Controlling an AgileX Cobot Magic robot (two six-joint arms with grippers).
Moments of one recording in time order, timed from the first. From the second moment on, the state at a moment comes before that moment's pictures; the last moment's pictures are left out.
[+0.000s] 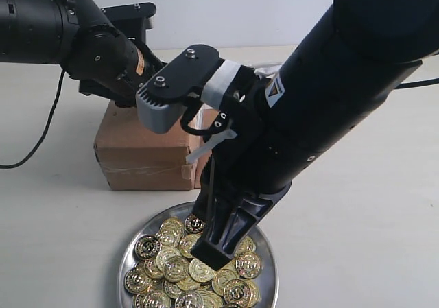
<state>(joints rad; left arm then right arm) -0.64 1.85 -1.21 0.44 0.45 -0.92 0.74 1.47 -1.05 0.39 0.88 -0.49</state>
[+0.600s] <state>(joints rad) -0.64 1.78 -1.21 0.43 0.45 -0.92 0.74 1.47 -1.05 0.39 0.88 -0.49</state>
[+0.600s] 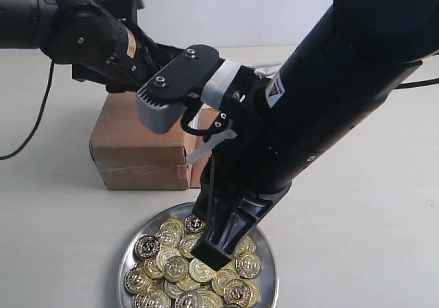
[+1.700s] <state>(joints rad) -0.92 0.78 -0.73 0.77 0.73 -0.94 0.74 1.22 -0.67 0.43 0.07 -0.47</state>
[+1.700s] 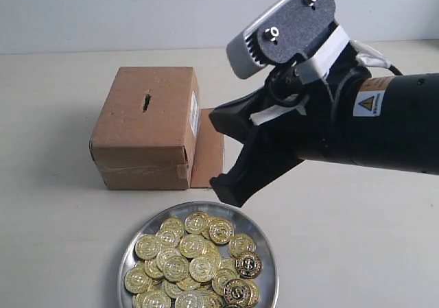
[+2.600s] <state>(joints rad) -0.18 0.35 -0.56 0.74 0.66 -0.95 0.38 0.73 -0.67 0.45 0.13 -0.47</state>
